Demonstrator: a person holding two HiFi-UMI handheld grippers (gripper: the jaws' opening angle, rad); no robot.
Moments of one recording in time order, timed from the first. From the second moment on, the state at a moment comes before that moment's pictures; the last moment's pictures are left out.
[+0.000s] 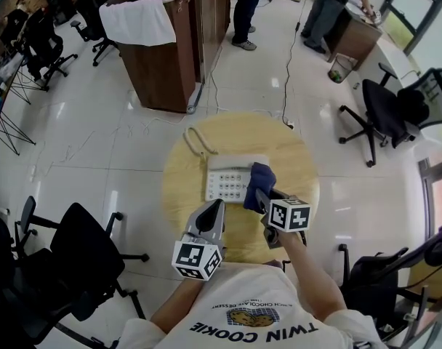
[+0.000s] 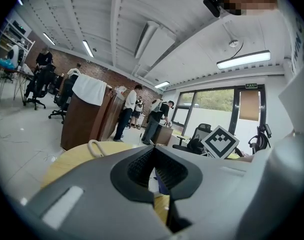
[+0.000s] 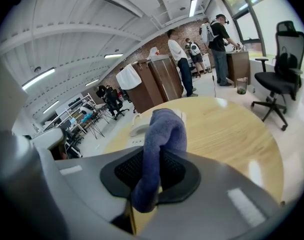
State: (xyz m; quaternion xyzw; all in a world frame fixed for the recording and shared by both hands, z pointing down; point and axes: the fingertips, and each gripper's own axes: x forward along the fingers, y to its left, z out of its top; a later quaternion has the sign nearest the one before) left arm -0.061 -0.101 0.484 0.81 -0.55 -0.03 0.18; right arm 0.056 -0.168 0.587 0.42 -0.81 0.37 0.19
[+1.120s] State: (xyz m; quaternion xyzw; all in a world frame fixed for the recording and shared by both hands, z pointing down) left arm -0.107 -0.074 0.486 0.77 -0.61 -0.03 0.18; right arm -0.101 -0.066 0.640 0.19 -0.87 0.35 0.31
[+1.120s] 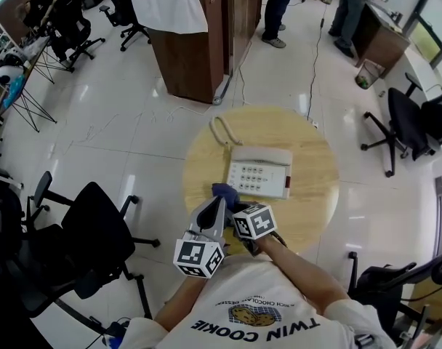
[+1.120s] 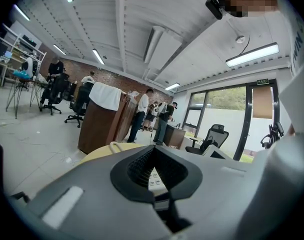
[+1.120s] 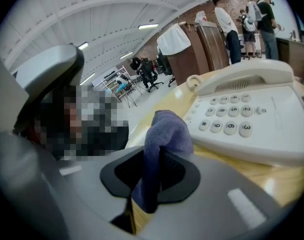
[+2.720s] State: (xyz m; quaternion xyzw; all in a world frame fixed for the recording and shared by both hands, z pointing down) left arm -0.019 -0.093 0.491 0.84 -0.50 -0.01 0.19; right arm 0.139 -0.099 0.654 0.44 -0.76 0.44 0.21
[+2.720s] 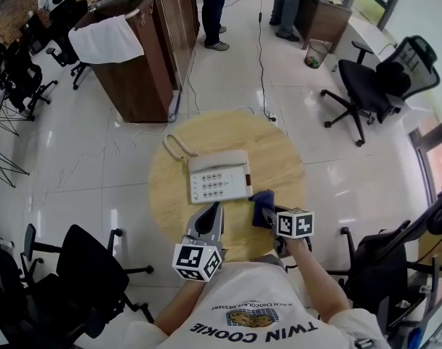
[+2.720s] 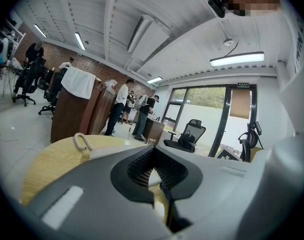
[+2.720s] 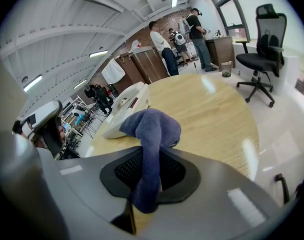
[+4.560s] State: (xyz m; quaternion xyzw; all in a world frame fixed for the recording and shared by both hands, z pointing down) left arm -0.077 -0.125 0.493 0.83 -0.52 -0.03 0.20; right arm 0.104 -0.317 0.627 0.43 -0.78 0.30 0.35
